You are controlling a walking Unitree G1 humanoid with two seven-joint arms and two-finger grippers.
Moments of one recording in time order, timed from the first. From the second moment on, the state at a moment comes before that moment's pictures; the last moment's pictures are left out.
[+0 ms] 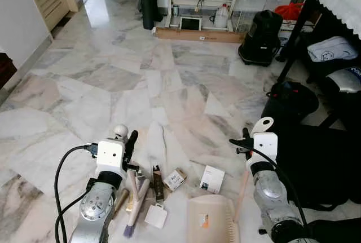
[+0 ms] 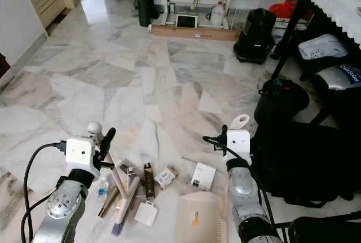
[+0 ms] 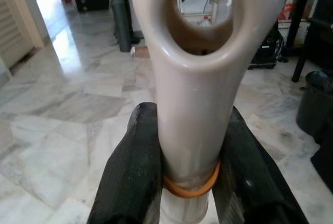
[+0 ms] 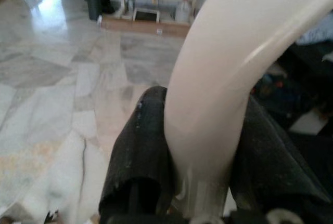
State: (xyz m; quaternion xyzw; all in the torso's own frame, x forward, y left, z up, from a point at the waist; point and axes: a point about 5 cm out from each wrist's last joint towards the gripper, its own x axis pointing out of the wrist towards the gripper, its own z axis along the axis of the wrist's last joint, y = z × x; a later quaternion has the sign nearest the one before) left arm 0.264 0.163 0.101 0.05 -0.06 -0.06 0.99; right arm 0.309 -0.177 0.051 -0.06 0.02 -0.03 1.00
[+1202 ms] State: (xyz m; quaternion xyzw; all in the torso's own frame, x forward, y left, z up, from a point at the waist) left arm 0.257 0.189 0.106 0.08 -0.02 -0.08 0.99; right arm 0.315 -0.160 0.050 -0.04 0.02 -0.02 1.00
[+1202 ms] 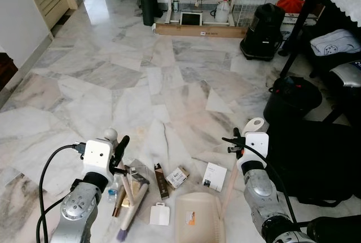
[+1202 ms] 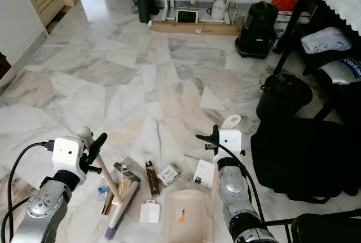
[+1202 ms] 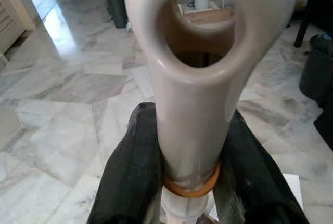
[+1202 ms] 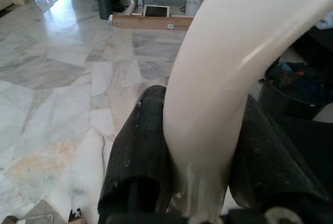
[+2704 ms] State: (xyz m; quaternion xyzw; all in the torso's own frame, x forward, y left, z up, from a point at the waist) left arm 0.264 0.194 0.091 -0.02 0.08 -0.11 0.99; right arm 0.308 -0.142 0.040 -0.08 0.03 0.01 1.00
